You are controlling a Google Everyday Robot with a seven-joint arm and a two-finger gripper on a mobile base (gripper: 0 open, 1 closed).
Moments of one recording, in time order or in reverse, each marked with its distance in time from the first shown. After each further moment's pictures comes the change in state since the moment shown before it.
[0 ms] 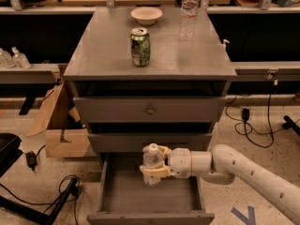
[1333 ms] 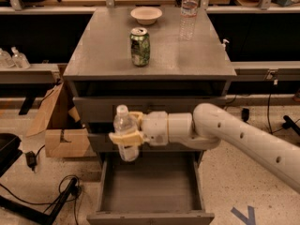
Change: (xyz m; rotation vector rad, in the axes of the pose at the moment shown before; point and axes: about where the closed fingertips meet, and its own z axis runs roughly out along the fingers) arm -0.156 0.004 0.066 -0.016 0.050 0.003
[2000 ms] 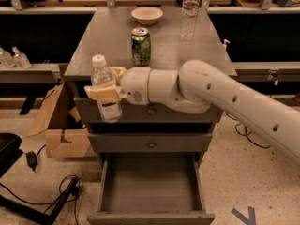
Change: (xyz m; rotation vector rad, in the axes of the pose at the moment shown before) arm -0.144 -0.031 0.034 0.128 -0.028 -0.074
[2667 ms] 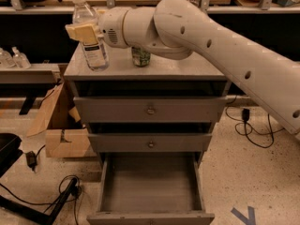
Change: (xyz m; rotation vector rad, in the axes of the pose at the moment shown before) arm -0.126 -0.085 0.046 0.193 0.005 -0.054
